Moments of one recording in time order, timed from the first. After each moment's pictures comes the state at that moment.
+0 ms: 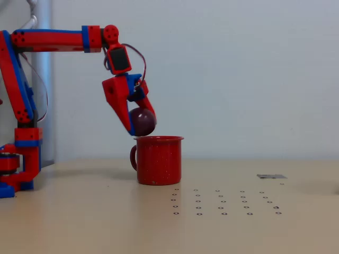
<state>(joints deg) -15.8 99.7 93.3 78.1 -41.7</state>
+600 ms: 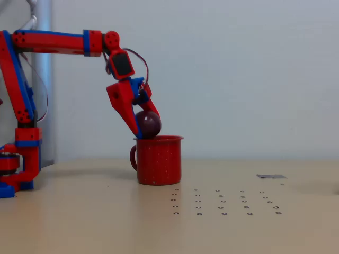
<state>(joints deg) -16.8 96.8 94.4 70.8 -42.5</state>
